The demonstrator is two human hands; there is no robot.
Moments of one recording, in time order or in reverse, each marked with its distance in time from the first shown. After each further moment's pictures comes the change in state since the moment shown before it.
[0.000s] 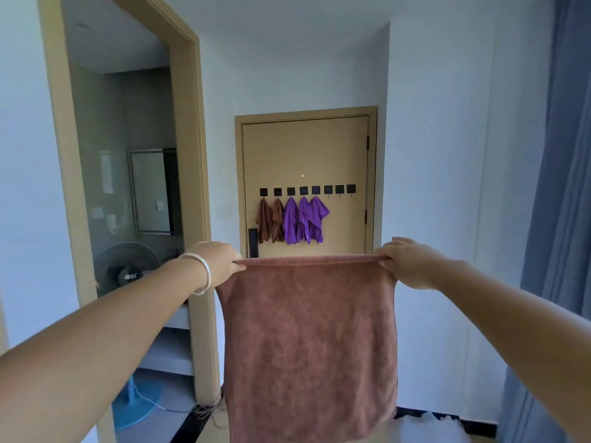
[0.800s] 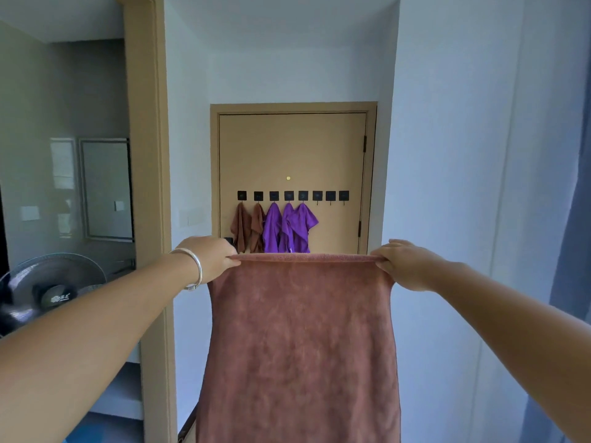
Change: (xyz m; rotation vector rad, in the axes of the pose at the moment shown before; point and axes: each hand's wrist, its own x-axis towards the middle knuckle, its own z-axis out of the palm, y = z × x) left_hand 0.283 -0.027 0.083 -0.047 0.095 0.034; right_hand 0.244 0.094 0.079 0.021 -0.018 0.042
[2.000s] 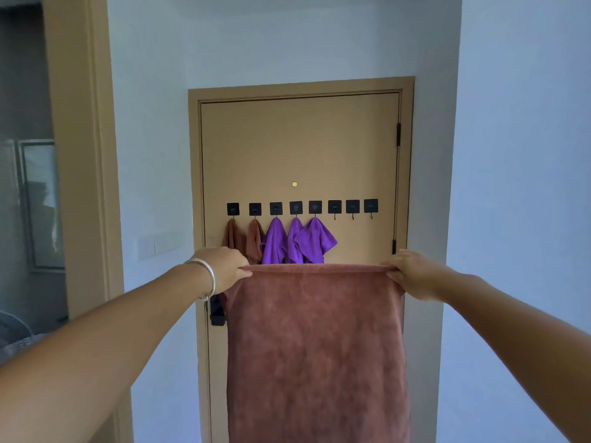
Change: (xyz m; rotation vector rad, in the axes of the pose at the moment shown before) left_hand 0.394 -0.093 0.155 0.000 -0.063 0.054; right_hand 0.414 0.090 0.149 0.104 0.027 0.002
